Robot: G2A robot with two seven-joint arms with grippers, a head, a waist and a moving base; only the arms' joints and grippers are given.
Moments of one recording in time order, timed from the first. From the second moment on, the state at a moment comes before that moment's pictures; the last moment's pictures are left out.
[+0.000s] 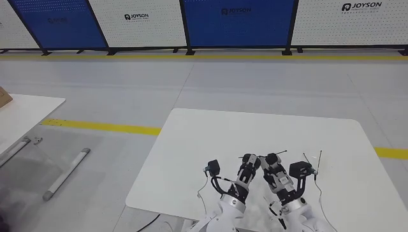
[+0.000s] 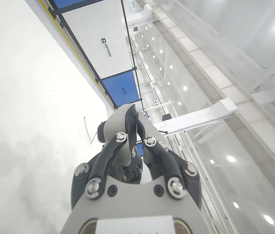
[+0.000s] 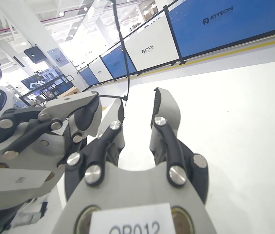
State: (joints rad) left arm 1.55 -1.48 -0.89 -1.67 0.13 -0.08 0.38; right arm -1.52 -1.28 1.11 -1.61 -0.85 -0.22 -0.14
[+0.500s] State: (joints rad) left arm 1.55 -1.48 -0.90 -1.68 0.14 -0.08 0.38; right arm -1.51 -1.28 1.11 -1.60 -0.85 -0.21 -0.12
